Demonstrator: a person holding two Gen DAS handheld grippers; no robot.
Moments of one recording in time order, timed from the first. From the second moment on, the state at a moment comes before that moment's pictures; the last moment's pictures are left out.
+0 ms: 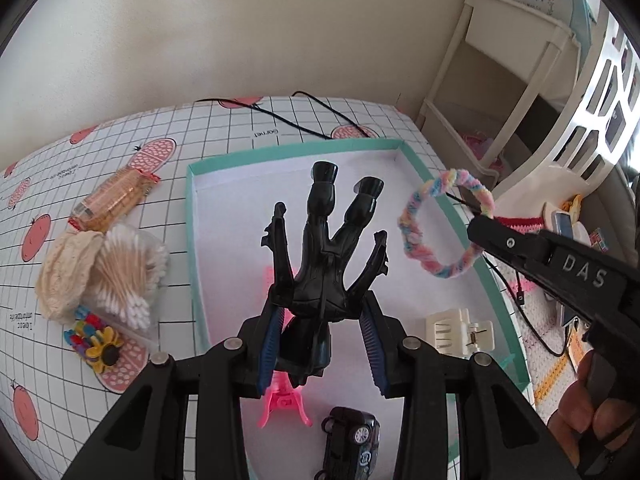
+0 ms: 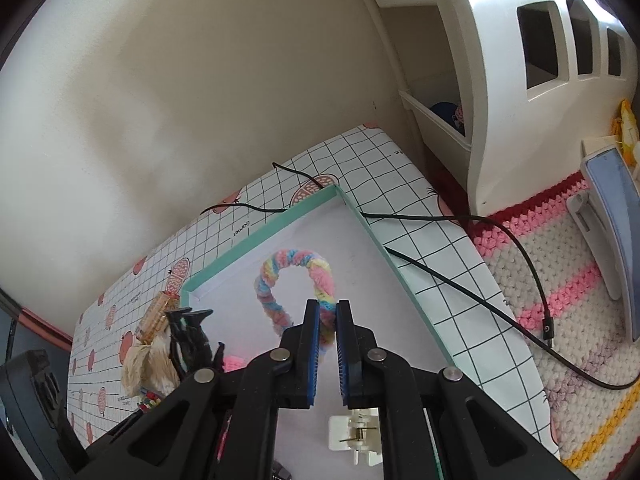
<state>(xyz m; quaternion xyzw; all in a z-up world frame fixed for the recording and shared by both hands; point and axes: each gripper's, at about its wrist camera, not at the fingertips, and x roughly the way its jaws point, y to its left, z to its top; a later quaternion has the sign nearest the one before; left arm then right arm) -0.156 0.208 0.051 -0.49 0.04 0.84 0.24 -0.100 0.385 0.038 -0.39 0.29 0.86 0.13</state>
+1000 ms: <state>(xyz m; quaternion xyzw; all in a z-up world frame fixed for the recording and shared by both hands) -0.154 0.229 0.031 -0.53 0.07 0.81 0.26 -0.114 0.374 0.009 -0.48 0.21 0.84 0.16</state>
